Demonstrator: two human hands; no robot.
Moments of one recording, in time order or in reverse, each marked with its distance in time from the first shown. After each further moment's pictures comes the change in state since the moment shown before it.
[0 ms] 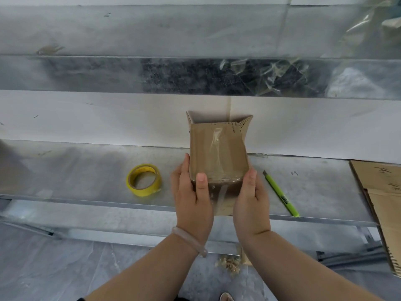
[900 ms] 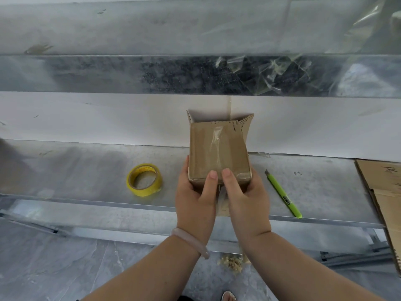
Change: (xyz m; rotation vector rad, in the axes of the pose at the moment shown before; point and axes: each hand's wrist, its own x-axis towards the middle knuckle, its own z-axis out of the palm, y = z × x) left_hand 0.003 0.023 0.002 -0.379 -0.109 -0.142; right_hand 0.005 -0.003 0.000 -0.065 -0.068 -0.025
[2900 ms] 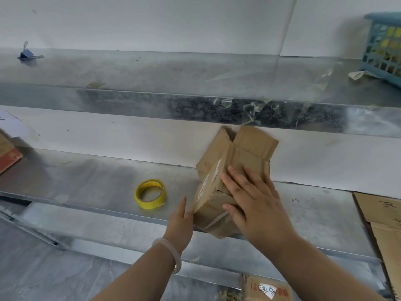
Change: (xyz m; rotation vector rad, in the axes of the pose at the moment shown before) left_hand 0.008 -0.057 -0.051 0.357 -0.126 -0.533; right_hand 0.027 -0.016 -0.057 -1.190 -0.362 -0.848
